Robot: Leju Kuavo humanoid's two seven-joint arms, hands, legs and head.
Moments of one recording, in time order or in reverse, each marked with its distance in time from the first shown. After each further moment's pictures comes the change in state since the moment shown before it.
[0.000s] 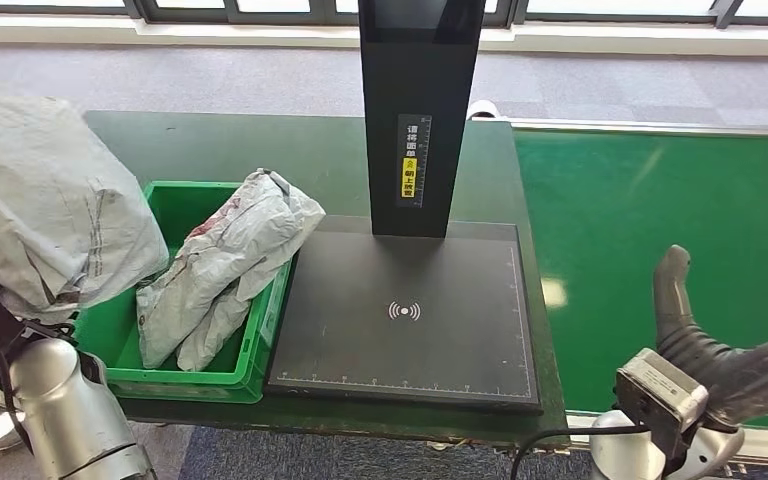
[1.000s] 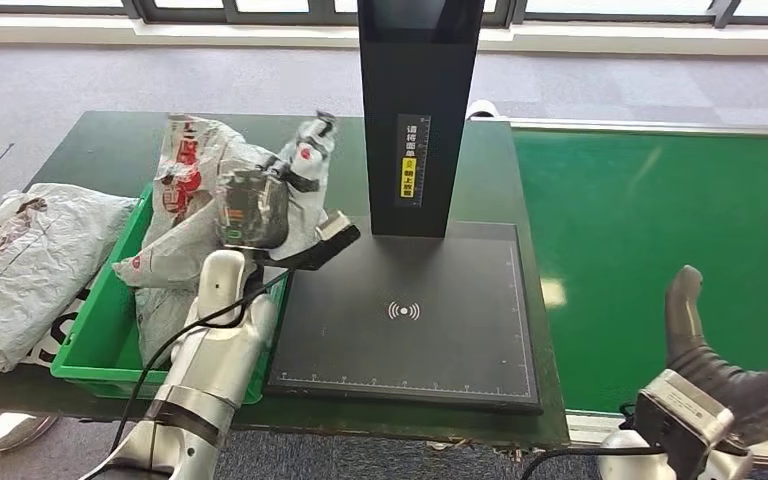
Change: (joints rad) left arm -0.225 0.064 -0.576 0.791 -1.020 -0.060 0.573; right arm 0.062 -0.004 -0.017 -0.033 -0.057 0.000 0.000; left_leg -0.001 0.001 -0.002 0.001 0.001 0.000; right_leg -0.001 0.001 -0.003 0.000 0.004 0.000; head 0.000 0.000
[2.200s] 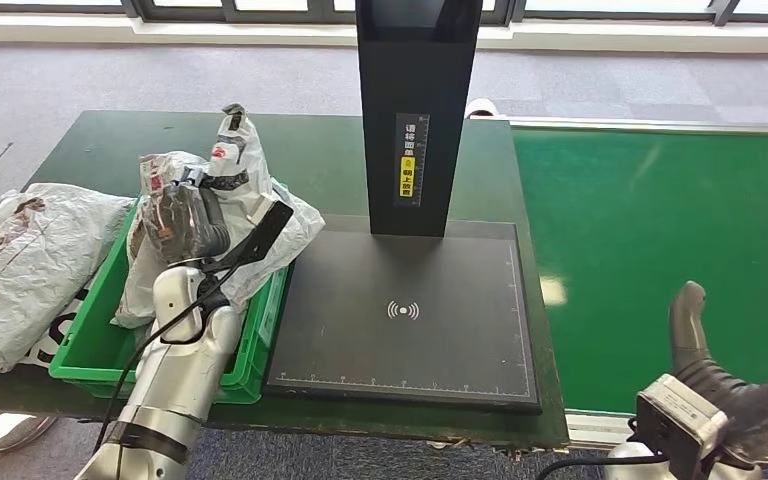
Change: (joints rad) left arm 0.106 0.109 -0.007 -0.177 0.157 0.062 0.255; right arm 0.044 -0.002 -0.042 0.000 0.022 0.000 0.000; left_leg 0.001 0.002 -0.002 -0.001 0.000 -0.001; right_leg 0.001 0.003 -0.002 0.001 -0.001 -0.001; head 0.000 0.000
